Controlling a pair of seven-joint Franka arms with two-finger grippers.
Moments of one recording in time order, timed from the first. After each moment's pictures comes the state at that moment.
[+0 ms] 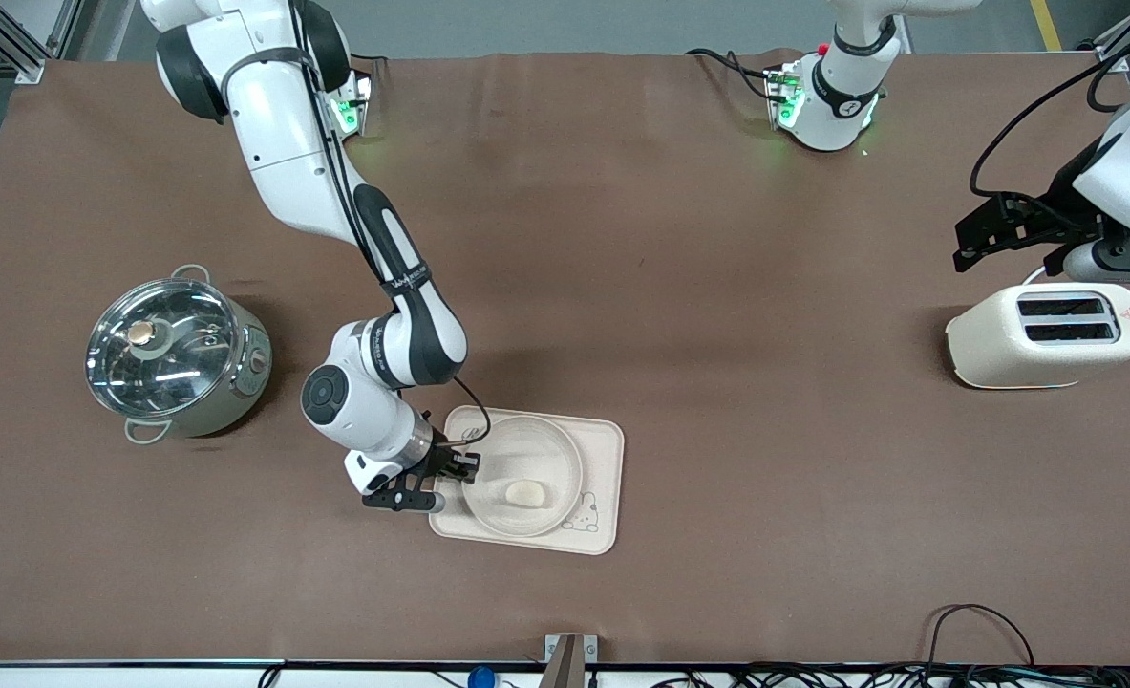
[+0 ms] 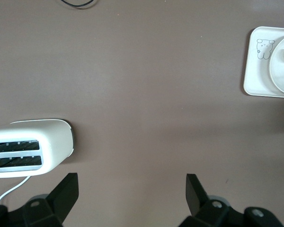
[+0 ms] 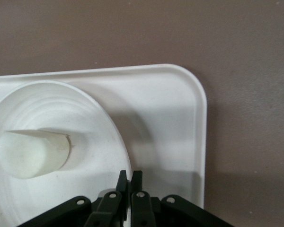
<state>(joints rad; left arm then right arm) -0.11 0.07 -0.03 -1.43 -0.02 1.54 -0.09 0.57 0.96 -0.21 -1.31 0.66 2.46 0.09</state>
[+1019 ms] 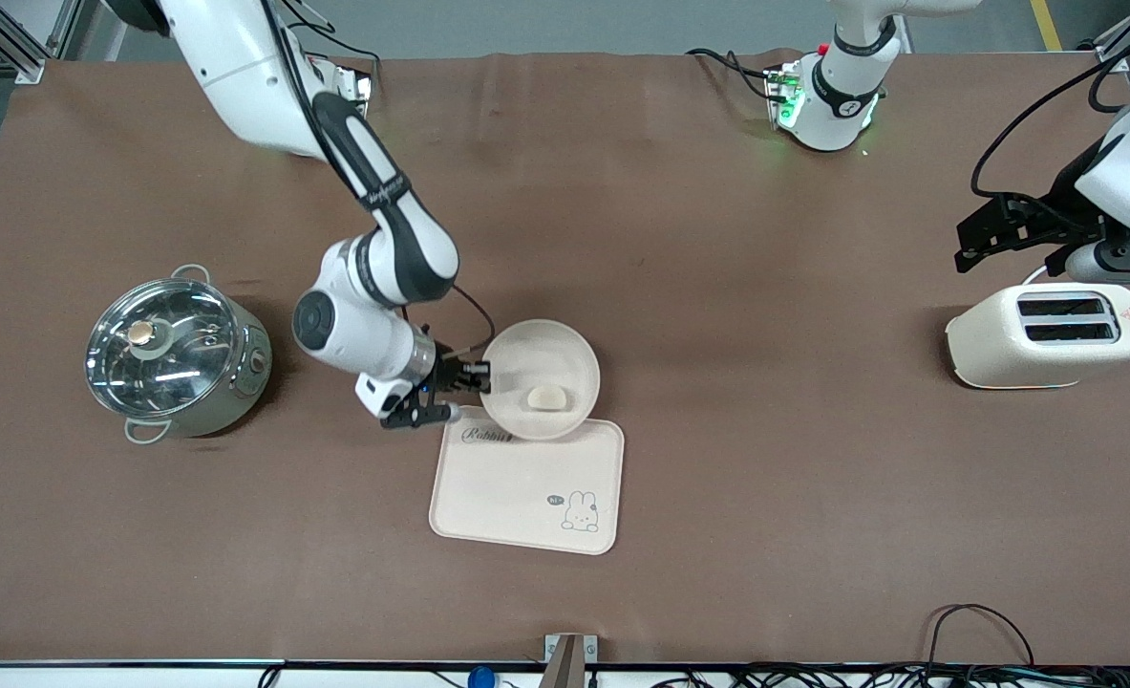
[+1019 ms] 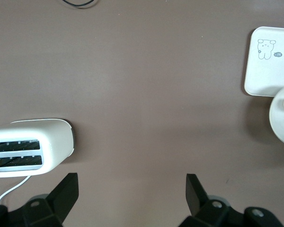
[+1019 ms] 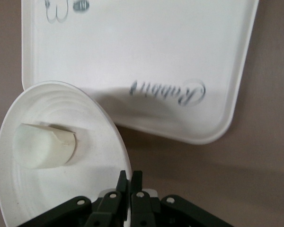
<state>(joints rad) -0.11 0.07 -0.03 -1.43 -0.02 1.54 -0.09 0.53 0.53 -0.02 -1.89 0.67 2.51 -0.07</state>
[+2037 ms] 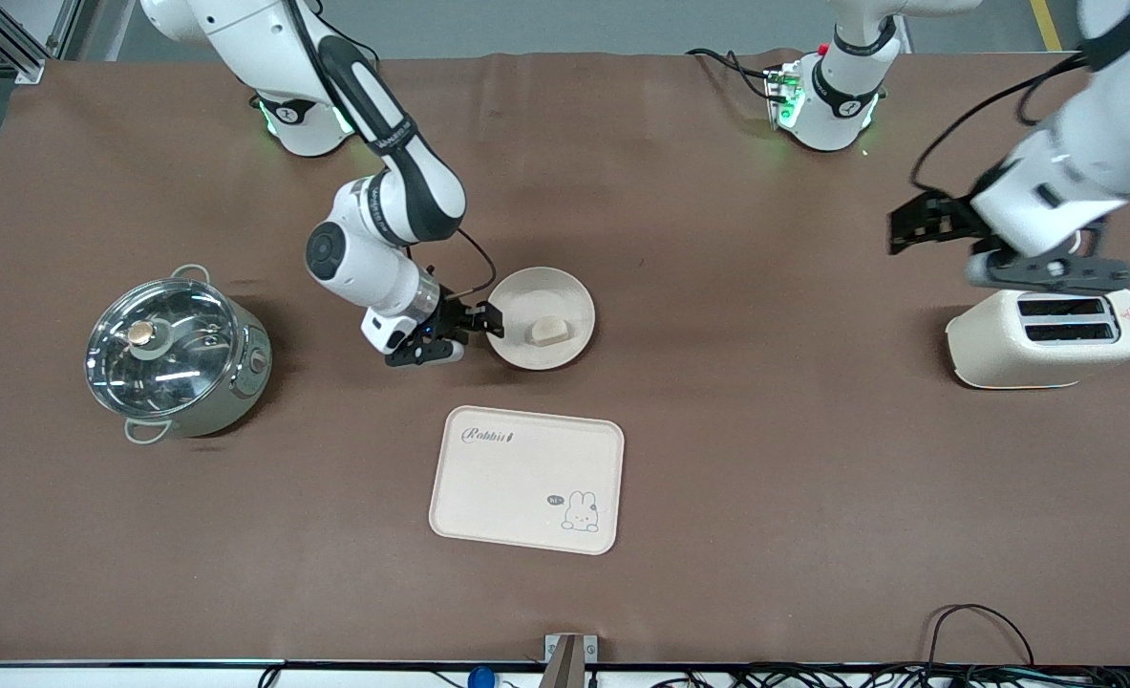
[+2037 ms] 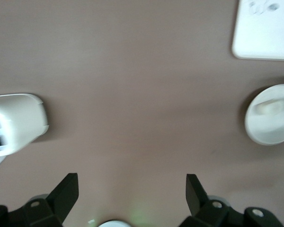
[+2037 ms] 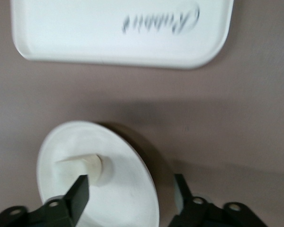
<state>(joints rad) -0.13 0.09 -0.16 -1.53 -0.07 1.54 -0.22 0.53 0.40 0.01 -2.06 0.77 2.57 -0.08</state>
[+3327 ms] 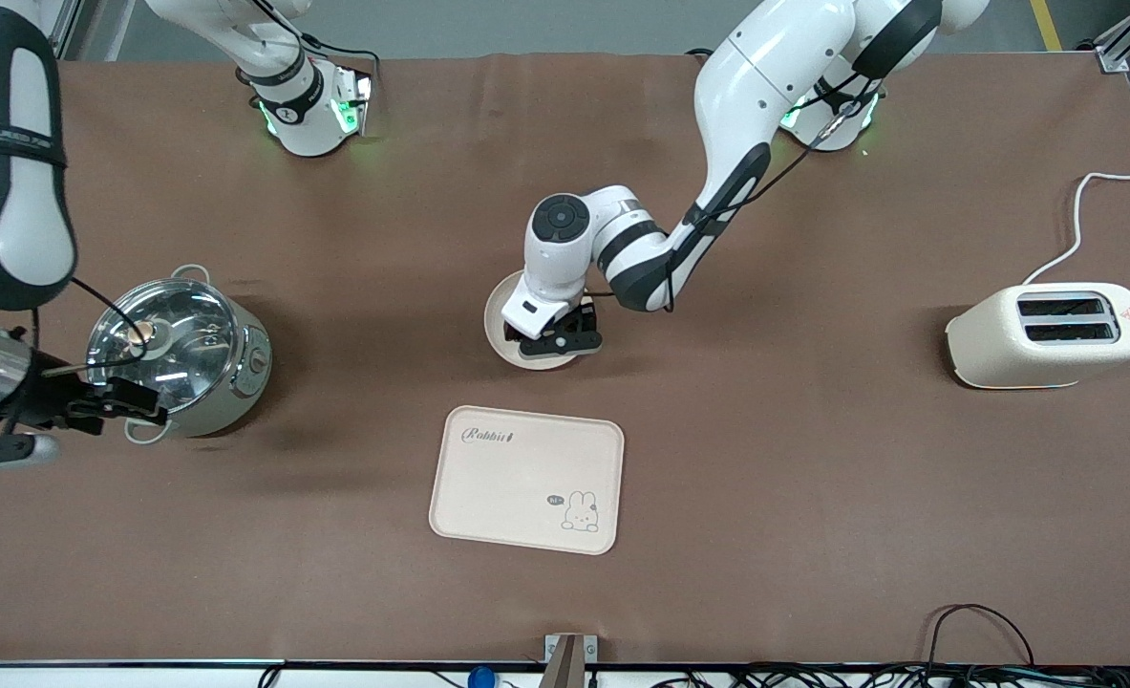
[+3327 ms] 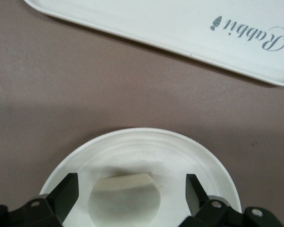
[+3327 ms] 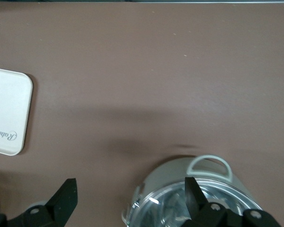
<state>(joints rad) -0.62 0.81 -0.31 -1.52 0.34 2.42 -1.21 0.03 0.37 -0.17 -1.51 0.23 1.92 -0.28</state>
